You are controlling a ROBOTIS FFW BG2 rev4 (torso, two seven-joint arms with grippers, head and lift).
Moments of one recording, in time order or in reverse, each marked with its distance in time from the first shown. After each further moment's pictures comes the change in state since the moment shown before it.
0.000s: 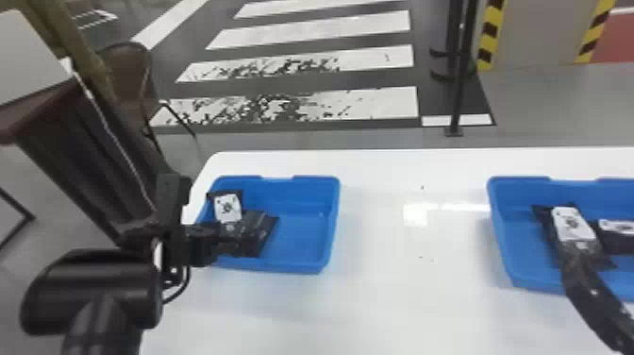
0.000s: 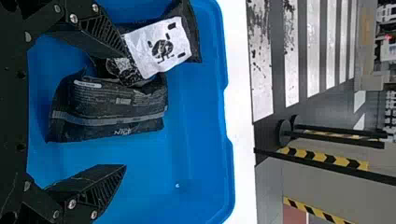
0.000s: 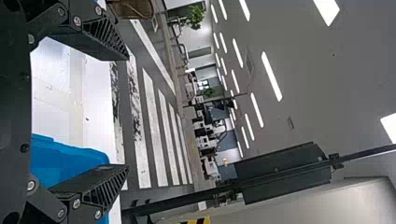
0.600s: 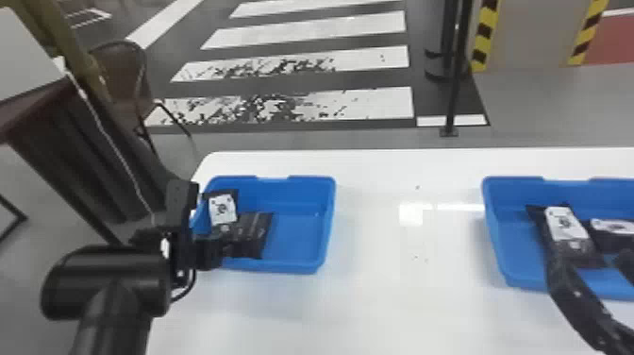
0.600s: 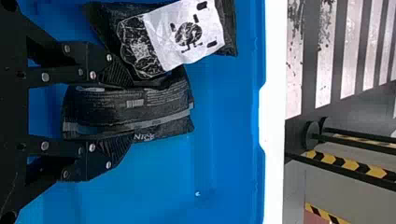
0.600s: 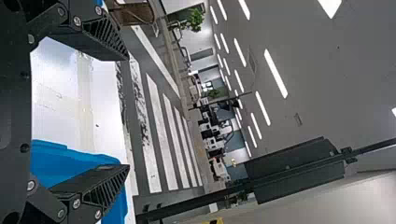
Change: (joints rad) left arm -0.068 0.002 -0.031 0.134 -0.009 0.041 0.002; right arm -0.009 0.000 0.012 0.020 -0.036 0.028 0.001
